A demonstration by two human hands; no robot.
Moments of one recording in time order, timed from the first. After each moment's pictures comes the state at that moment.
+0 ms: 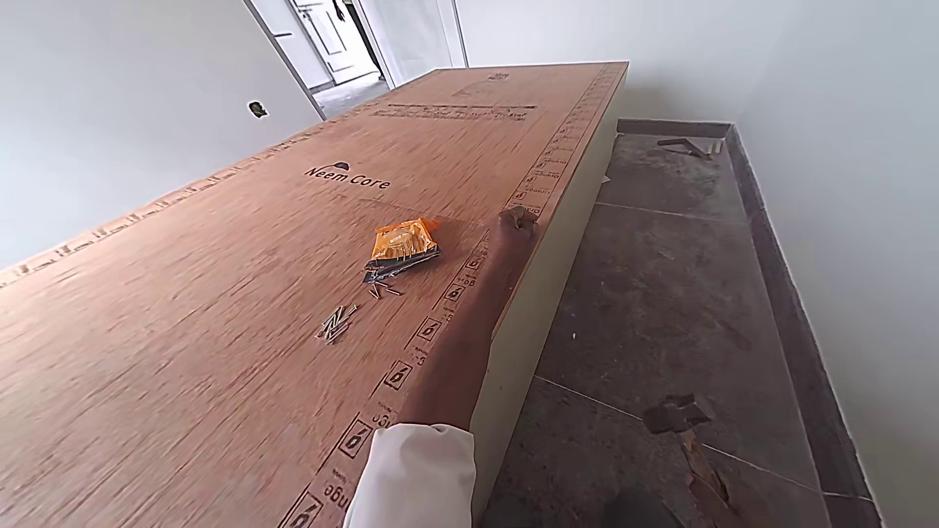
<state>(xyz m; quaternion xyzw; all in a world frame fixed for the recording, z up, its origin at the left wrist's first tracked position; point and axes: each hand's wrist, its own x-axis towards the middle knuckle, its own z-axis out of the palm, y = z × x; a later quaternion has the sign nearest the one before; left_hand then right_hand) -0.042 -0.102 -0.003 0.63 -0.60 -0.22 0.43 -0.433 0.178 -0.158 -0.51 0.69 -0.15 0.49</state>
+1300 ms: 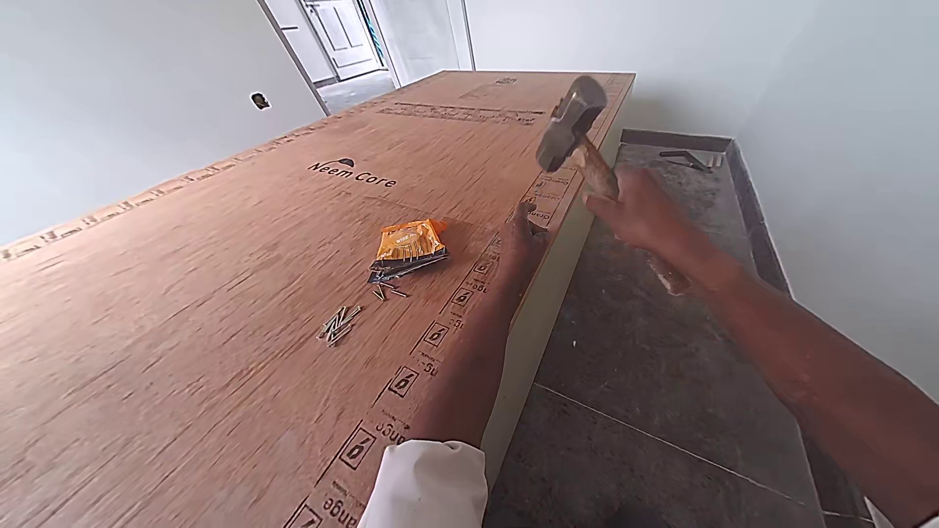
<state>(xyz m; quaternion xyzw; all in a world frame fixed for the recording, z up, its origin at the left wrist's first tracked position) -0.048 -0.101 -0.004 0.64 -0.59 -0.23 0.44 -0.238 -0.075 0.123 -0.80 0.52 -0.24 0.19</state>
